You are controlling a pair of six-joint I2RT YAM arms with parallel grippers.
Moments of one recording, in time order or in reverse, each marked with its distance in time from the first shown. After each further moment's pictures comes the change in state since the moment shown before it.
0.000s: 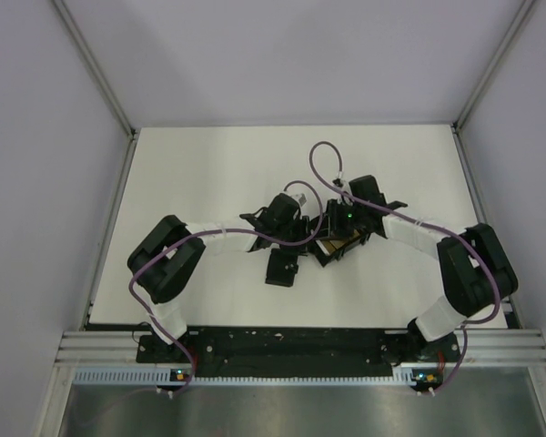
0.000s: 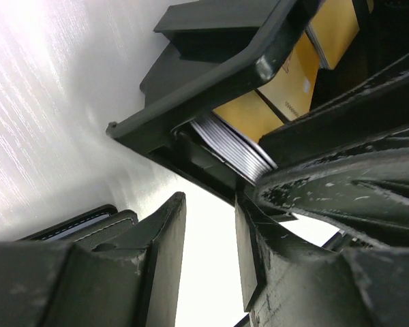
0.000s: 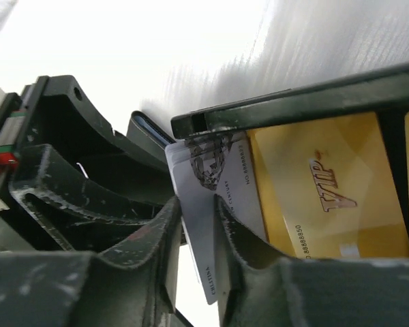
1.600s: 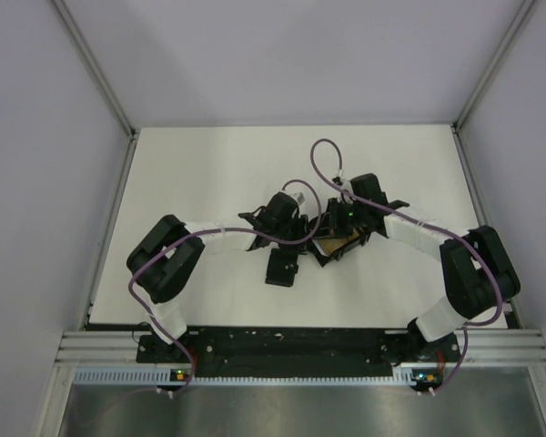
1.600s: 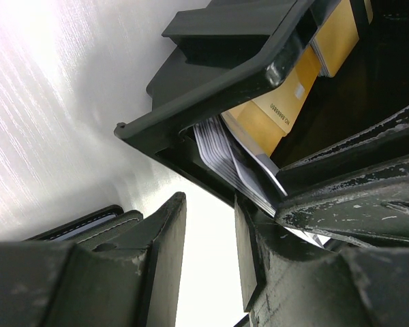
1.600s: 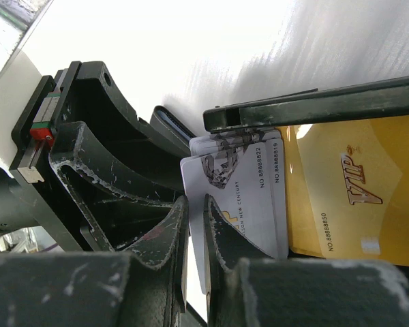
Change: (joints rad) left arm 0.009 -0.002 0.000 -0.002 0.007 -0.003; right arm -0.003 -0.026 0.007 0.000 -0.049 0.010
